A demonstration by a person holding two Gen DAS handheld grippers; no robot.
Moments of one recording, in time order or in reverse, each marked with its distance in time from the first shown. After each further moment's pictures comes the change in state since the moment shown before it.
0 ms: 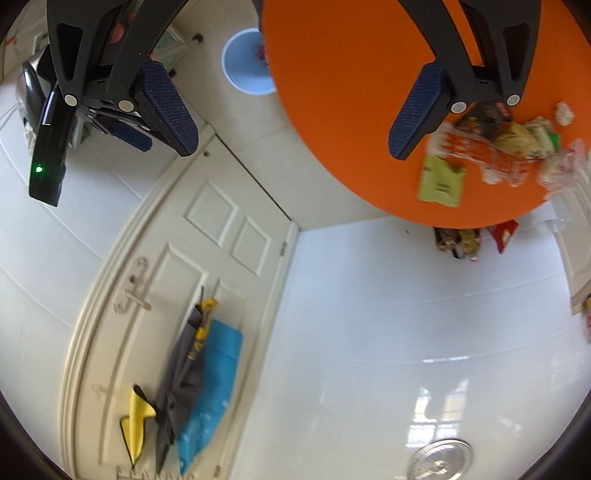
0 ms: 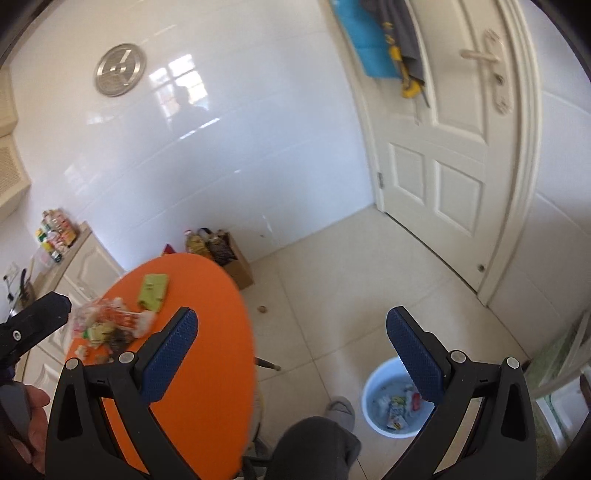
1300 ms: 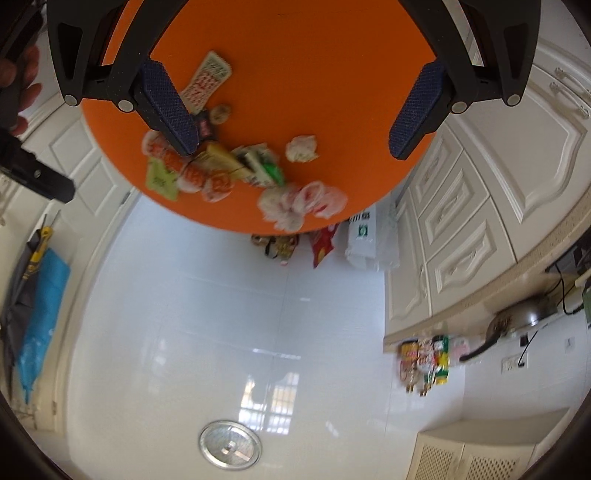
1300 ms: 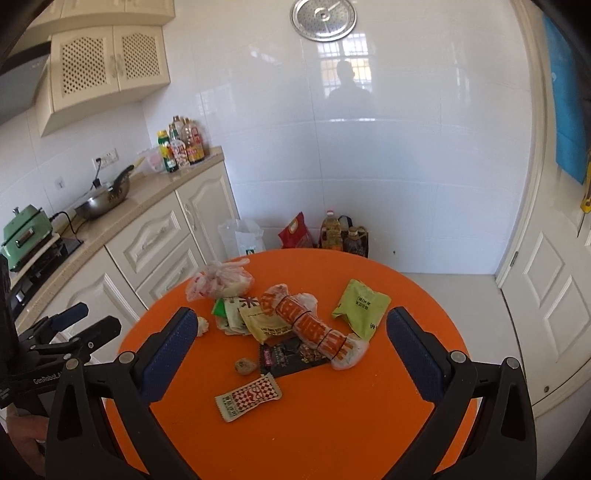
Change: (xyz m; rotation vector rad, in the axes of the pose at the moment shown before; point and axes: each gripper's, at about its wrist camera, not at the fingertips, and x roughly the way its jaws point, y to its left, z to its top) left arm -0.140 0.122 -0.117 -0.296 -0.069 0.528; right arm 0.050 0.278 -0.022 -0.473 0.060 0.340
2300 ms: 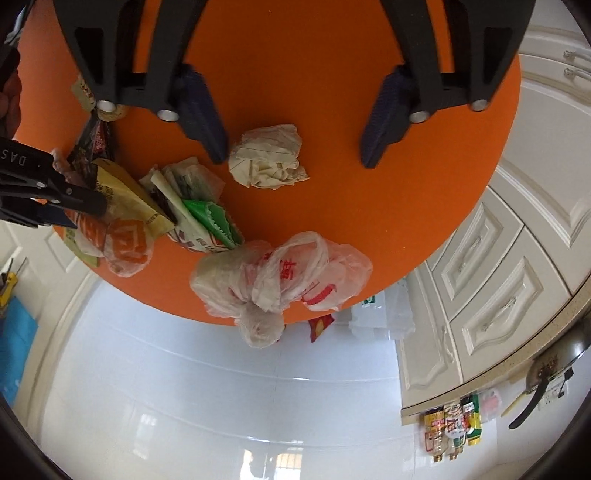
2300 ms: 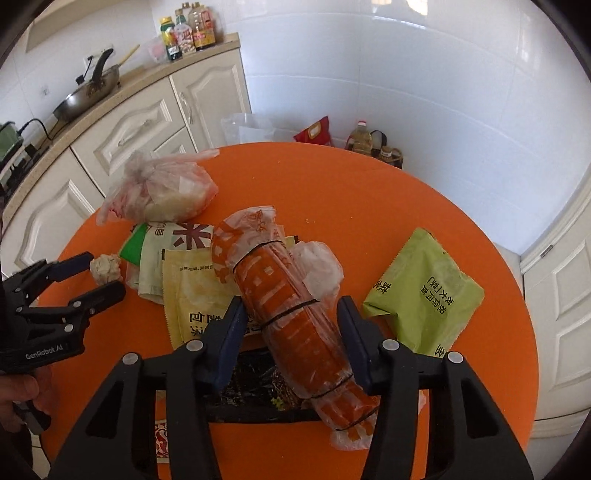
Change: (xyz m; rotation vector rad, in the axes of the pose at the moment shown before) left arm 0.271 -0.053 0.057 0.058 0.253 0.019; right arm 0.203 -0.012 -0.027 -0.175 0.376 0.059
